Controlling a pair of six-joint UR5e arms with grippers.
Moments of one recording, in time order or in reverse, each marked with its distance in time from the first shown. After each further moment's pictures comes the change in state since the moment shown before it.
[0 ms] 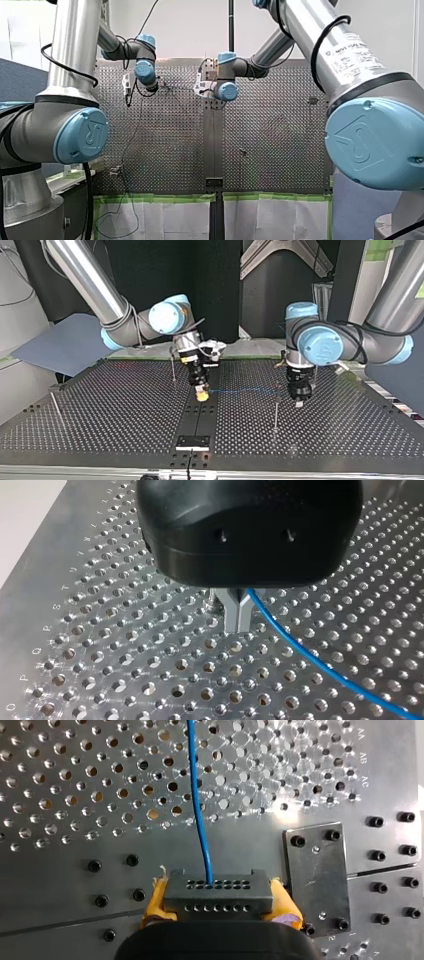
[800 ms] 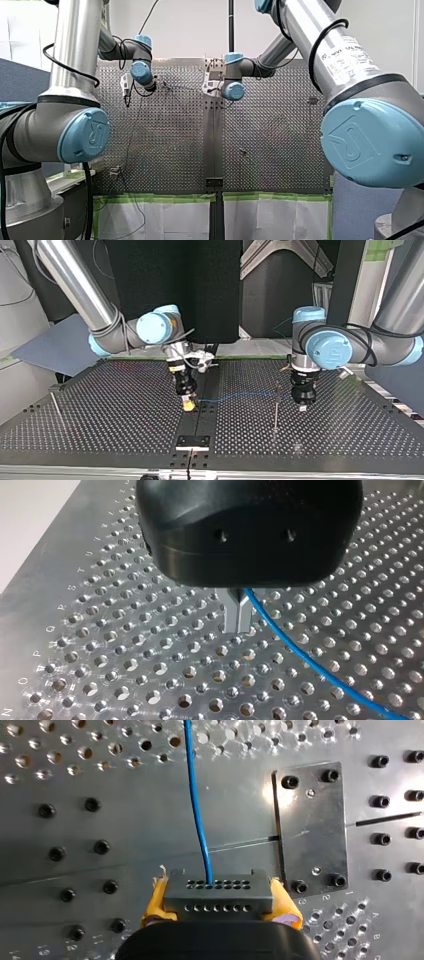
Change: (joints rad) left arm 0.040 -0.003 0.006 0.013 0.070 -0.041; right arm -0.060 0.013 -0.037 0.000 -0.015 0.006
